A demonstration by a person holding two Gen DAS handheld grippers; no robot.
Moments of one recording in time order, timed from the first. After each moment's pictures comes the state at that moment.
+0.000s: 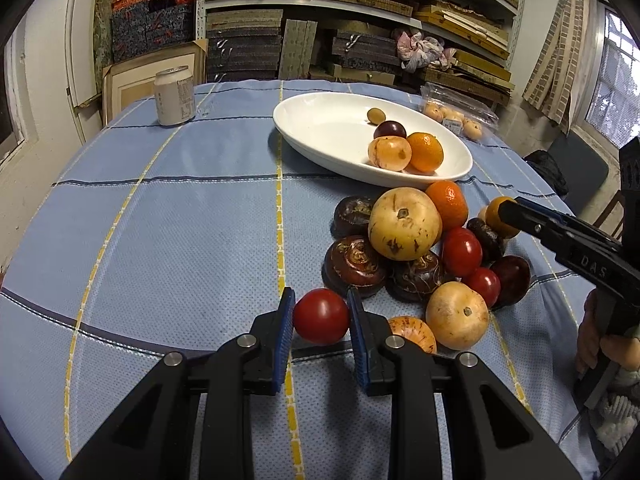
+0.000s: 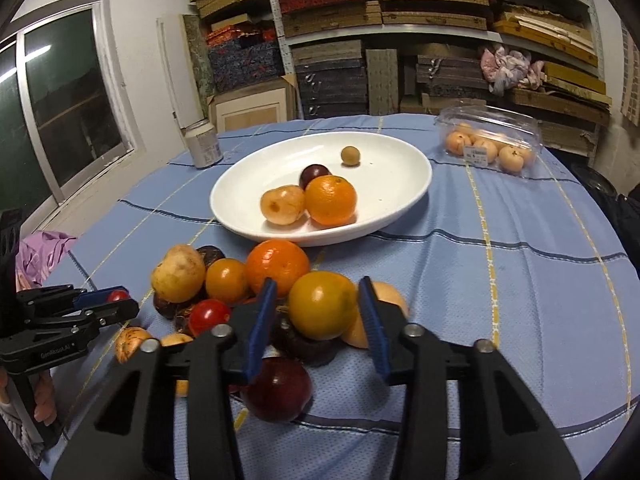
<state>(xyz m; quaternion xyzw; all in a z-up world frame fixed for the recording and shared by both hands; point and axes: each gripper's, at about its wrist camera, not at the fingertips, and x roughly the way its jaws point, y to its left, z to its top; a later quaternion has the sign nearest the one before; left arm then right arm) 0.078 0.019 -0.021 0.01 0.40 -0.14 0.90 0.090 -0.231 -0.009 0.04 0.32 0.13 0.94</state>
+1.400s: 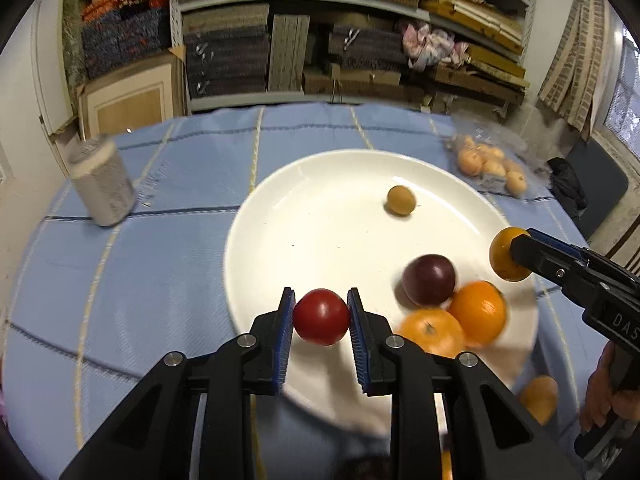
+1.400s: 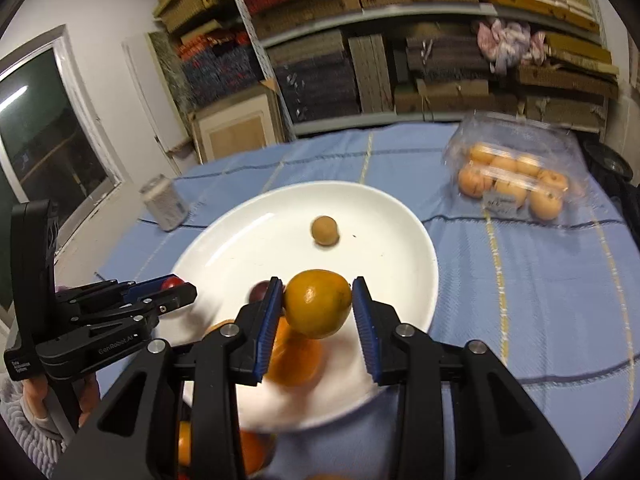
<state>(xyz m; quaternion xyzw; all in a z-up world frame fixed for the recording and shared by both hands) 0.267 -0.039 0.002 0.03 0.42 -0.14 0.90 0.244 -0.253 0.023 0.10 0.35 0.14 0.92</state>
